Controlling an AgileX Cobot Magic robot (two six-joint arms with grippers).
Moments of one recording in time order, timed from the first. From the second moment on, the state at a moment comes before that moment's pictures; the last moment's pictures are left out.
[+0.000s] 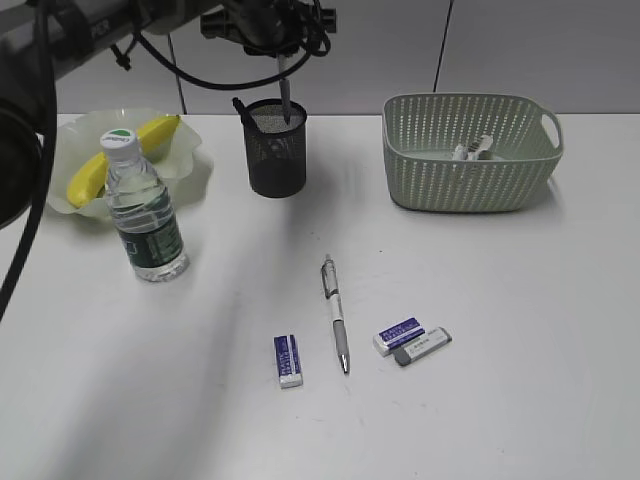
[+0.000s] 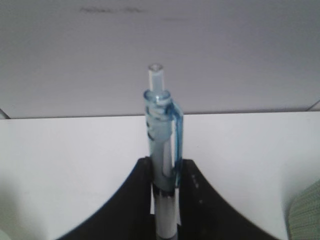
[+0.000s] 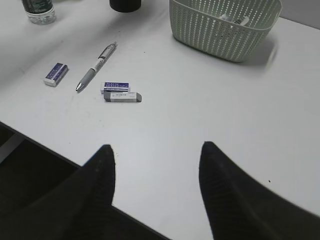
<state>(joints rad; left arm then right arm) -0.54 2.46 -2.44 0.39 0.83 -0.67 0.57 0.03 -0.51 -0.06 1.03 0.00</state>
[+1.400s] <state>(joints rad) -0.56 2.50 -2.44 0.43 1.07 -0.66 0.57 0.03 -0.51 -0.06 1.03 0.00</state>
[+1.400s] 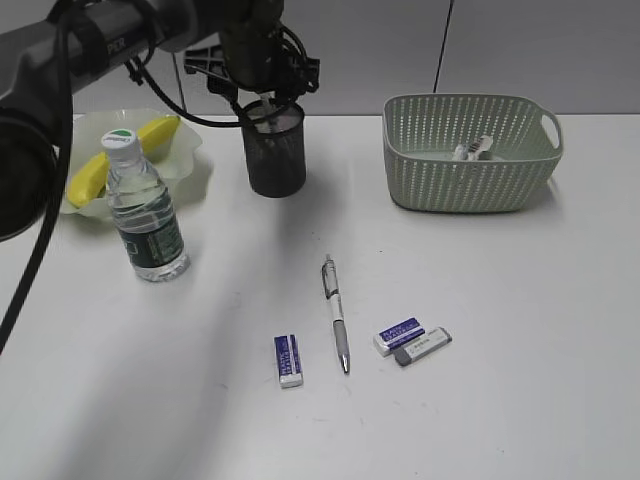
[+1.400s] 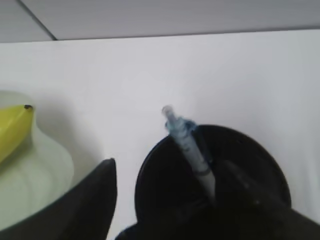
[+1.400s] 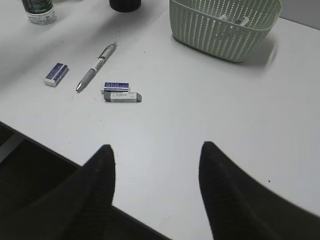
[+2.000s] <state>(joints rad) -0.60 2.24 -2.44 0.39 1.21 -0.43 0.57 0.03 -0.51 -0.06 1.03 0.00</state>
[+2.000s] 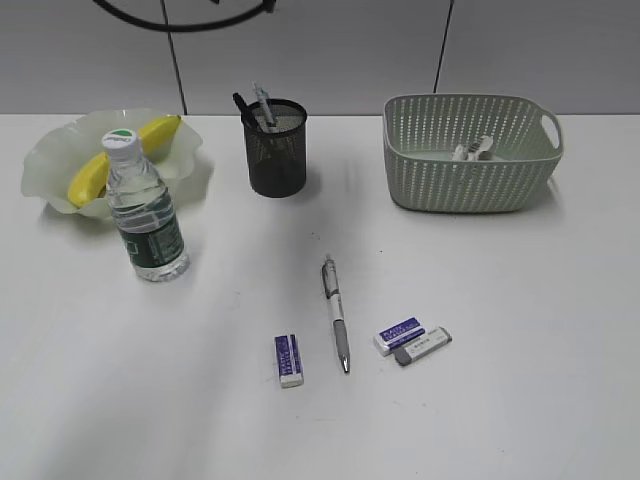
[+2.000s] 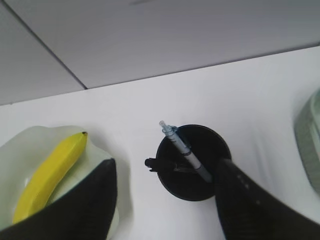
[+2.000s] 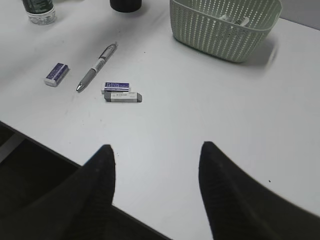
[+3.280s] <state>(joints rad) -0.60 0.77 -1.06 0.19 1.21 -0.28 0.57 0.03 -0.51 -0.06 1.03 0.00</state>
